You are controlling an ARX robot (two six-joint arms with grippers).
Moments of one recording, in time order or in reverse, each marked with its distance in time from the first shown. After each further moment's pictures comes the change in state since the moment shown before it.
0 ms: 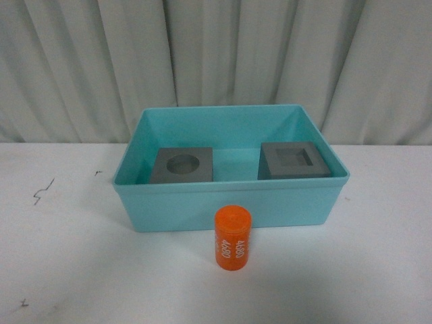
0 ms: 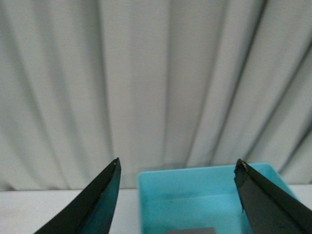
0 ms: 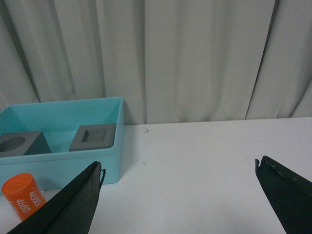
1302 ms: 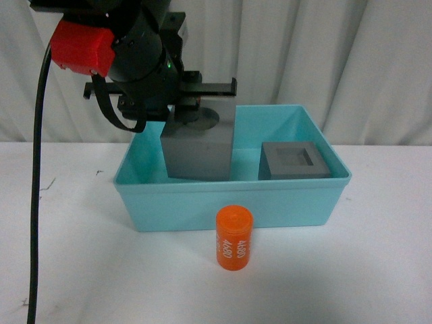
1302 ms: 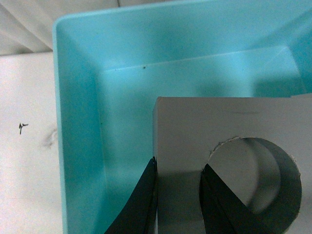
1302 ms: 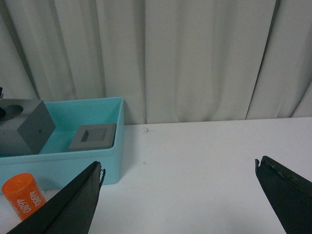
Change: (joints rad) left arm -0.019 0.650 0.602 -0.715 0.129 -0.159; right arm 0.000 0.000 0.000 0.000 0.000 0.000
